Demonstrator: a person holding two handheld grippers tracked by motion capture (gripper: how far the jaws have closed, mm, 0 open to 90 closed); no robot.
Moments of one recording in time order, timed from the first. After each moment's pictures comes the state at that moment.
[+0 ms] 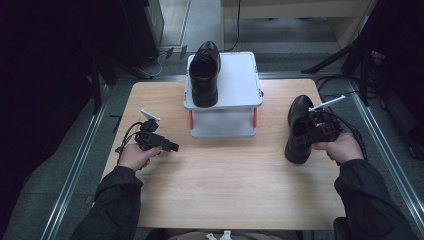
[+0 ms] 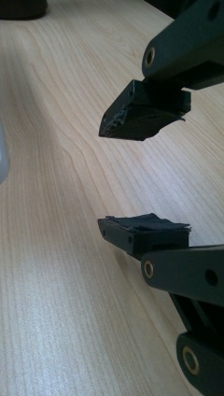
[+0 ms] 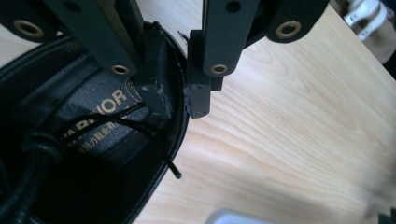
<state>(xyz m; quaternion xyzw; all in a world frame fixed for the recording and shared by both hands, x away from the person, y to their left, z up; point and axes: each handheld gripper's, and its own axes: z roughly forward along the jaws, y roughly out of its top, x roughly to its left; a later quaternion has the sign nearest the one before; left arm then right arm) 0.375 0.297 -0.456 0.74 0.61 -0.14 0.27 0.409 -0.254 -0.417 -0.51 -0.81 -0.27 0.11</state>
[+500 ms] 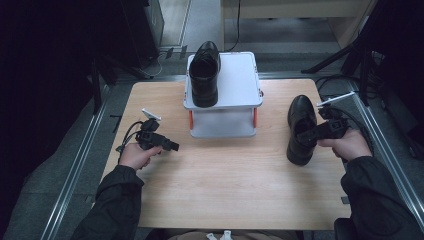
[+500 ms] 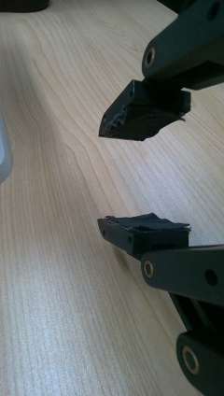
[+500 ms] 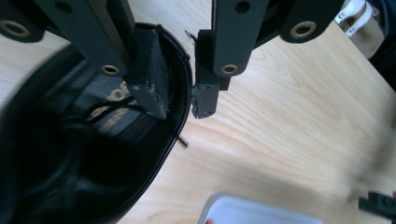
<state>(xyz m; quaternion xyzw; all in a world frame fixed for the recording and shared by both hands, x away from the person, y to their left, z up) 0.376 0.295 -0.456 0.74 0.61 -0.13 0.26 0.414 -0.267 -0.399 -0.52 -0.79 -0.29 0.10</state>
